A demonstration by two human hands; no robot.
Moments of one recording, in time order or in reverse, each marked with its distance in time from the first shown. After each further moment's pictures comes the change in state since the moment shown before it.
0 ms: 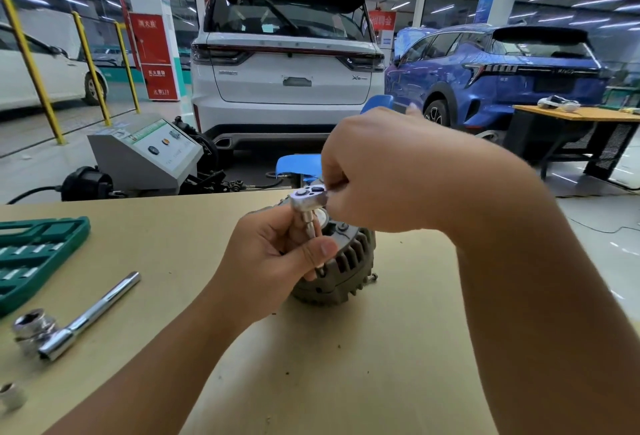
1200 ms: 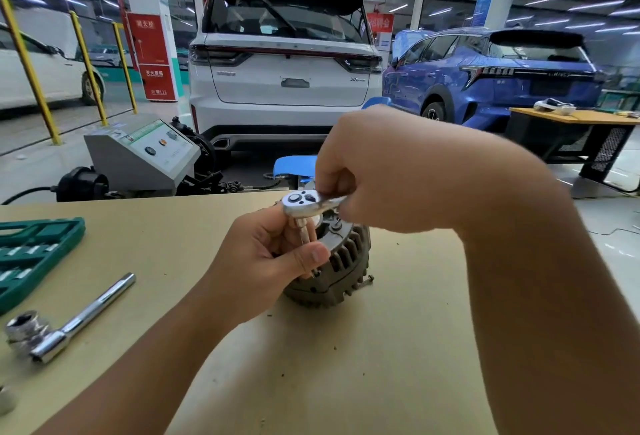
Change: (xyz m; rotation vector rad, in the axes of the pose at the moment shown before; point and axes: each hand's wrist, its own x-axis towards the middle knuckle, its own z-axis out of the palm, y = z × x) left_hand 0.000 0.001 -0.007 0.004 -0.060 -0.014; right_hand -0.007 0.001 -0.009 0.112 -0.009 -0.062
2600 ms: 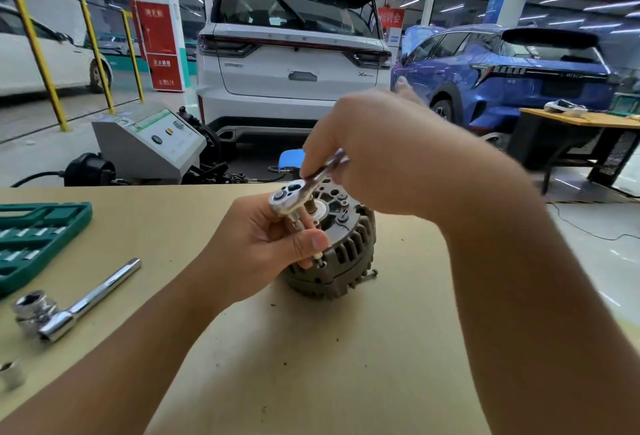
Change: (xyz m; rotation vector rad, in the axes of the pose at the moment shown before) left_hand 0.003 0.003 -0.012 0.014 0.003 -0.051; right_hand 0.011 -0.011 0.004 -0.052 0.090 0.043
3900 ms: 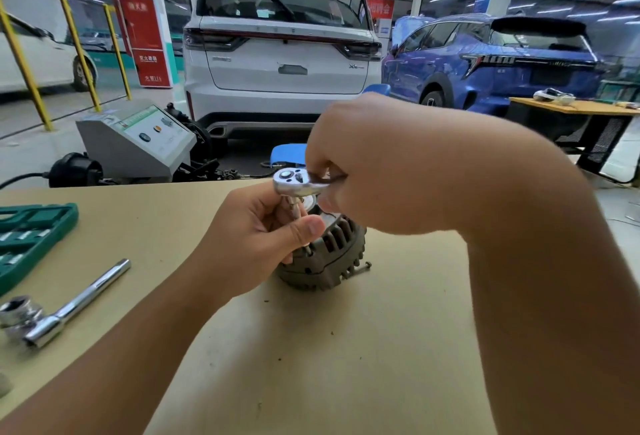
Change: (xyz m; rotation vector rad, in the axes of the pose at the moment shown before) left_hand 0.005 0.001 0.006 0.144 0.038 0.041; right_hand -0.002 0.011 0.010 -0.047 -0.089 -0.094
